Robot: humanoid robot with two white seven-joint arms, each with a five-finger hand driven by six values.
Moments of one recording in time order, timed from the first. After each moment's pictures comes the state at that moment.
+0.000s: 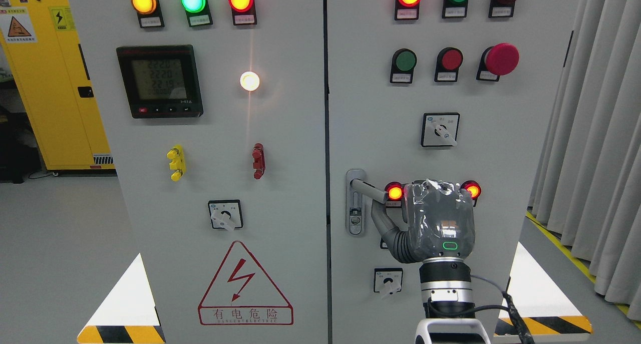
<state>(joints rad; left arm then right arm) 0.04 -0.10 -0.08 0.00 0.15 -0.04 0.10 -0.50 0.13 0.22 -1.80 1.58 0.27 0.00</state>
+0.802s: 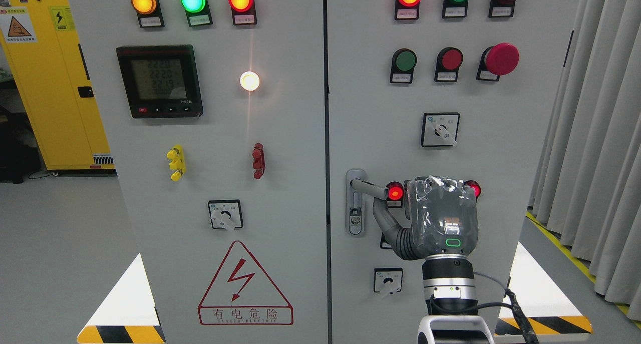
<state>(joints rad) 0.04 -0.10 -0.08 0.00 0.15 -0.04 0.10 -0.50 0.13 0.21 -1.80 1.58 0.27 0.00</state>
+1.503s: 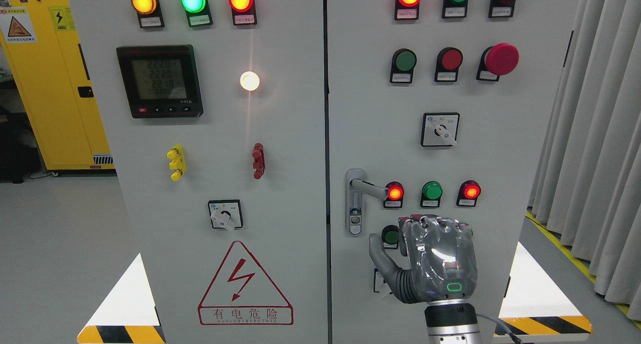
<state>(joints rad) 0.04 -0.10 -0.08 0.00 0.15 -0.04 0.10 -0.29 0.13 0.17 -1.89 1.55 0.08 -0.09</state>
